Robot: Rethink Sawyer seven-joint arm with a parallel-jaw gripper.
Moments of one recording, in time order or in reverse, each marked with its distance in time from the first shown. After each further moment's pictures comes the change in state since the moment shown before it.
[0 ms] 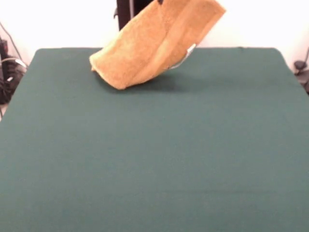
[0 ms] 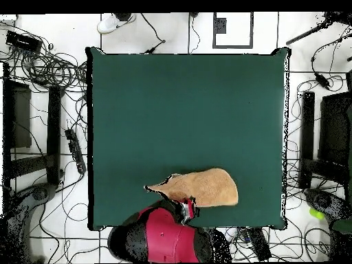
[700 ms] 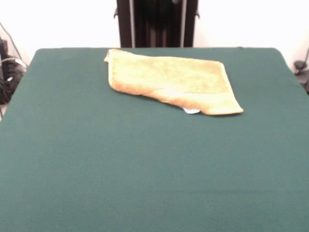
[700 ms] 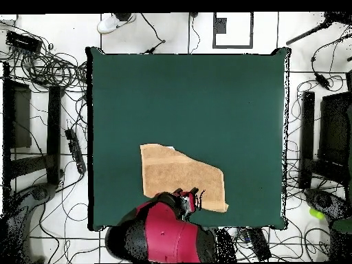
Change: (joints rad) arm -0.009 -0.050 0.000 -0.048 -0.027 0.011 0.000
